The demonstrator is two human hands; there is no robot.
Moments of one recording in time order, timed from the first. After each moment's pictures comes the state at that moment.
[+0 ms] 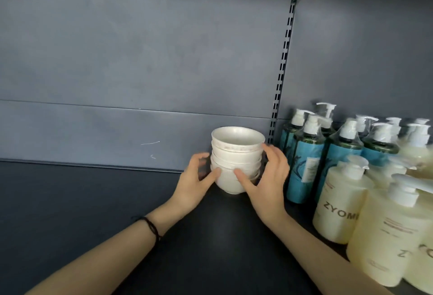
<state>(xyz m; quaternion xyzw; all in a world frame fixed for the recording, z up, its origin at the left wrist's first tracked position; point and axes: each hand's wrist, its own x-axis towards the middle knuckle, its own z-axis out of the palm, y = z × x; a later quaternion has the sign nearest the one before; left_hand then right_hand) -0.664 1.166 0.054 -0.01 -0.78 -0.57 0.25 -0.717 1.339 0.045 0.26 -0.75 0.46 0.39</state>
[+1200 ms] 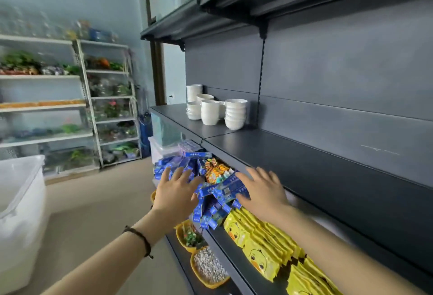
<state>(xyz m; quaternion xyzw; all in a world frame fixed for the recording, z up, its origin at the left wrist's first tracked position) -0.046 0.725 0.026 0.47 -0.83 0.25 0.16 -0.270 0.796 0.044 0.69 -0.71 0.07 0.12</state>
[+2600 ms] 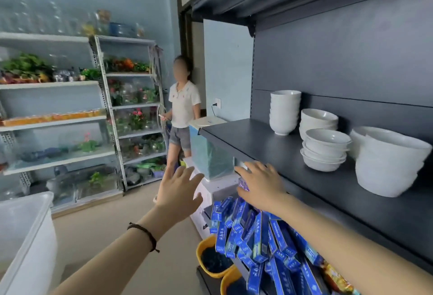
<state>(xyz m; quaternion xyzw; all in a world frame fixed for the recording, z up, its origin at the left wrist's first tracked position) 0.196 0.027 0.025 0.49 -0.82 0.25 0.14 -0.035 0.063 0.042 0.73 -0.67 0.07 0.12</state>
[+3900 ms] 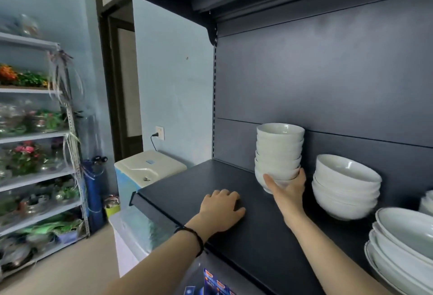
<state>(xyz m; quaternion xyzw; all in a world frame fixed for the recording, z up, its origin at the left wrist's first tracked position) -0.060 -0.332 0.044 0.32 -0.94 -0.05 0.08 -0.225 -0.251 0.038 0.28 -0.63 0.72 -0.06</state>
